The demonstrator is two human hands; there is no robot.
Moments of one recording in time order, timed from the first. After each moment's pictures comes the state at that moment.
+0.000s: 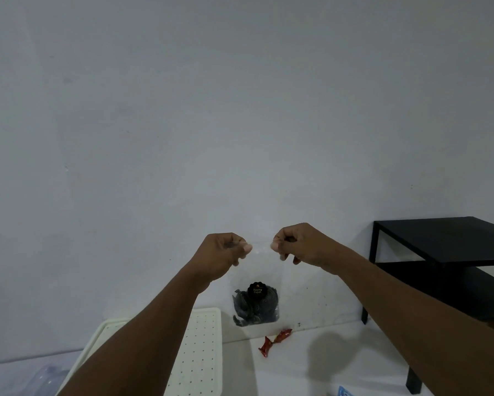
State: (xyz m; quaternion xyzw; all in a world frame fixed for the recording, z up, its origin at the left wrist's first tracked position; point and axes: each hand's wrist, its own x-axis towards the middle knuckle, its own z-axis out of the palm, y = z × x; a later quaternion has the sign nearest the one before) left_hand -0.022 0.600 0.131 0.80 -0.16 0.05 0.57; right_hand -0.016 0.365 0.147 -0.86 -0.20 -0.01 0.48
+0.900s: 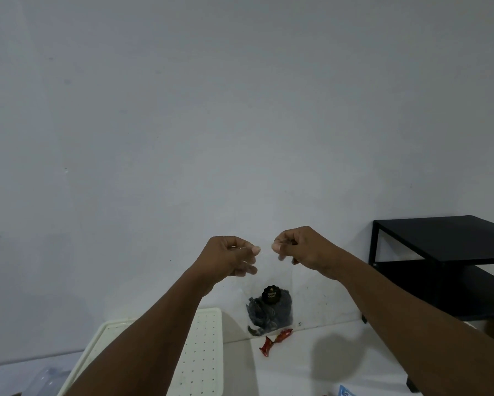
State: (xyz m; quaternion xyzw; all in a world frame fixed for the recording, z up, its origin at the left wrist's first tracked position) left_hand -0.026 0.593 0.130 0.77 -0.15 -0.02 0.62; right_hand -0.017 0.364 0.136 -0.83 -0.19 -0.02 0.52
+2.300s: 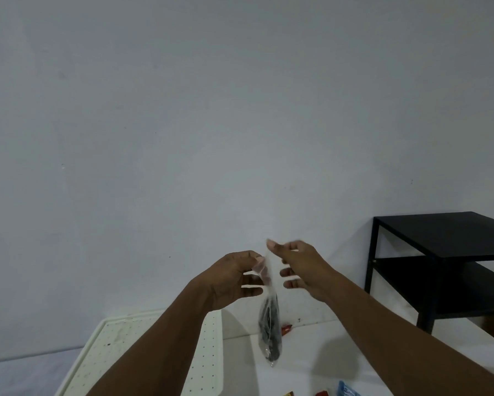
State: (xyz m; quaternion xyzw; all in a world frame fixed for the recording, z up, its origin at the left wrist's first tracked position) left_hand -0.030 0.581 0.103 0.65 -0.14 -0.22 0.72; right_hand -0.032 0.389 0.105 -0.75 0.03 0.02 0.66
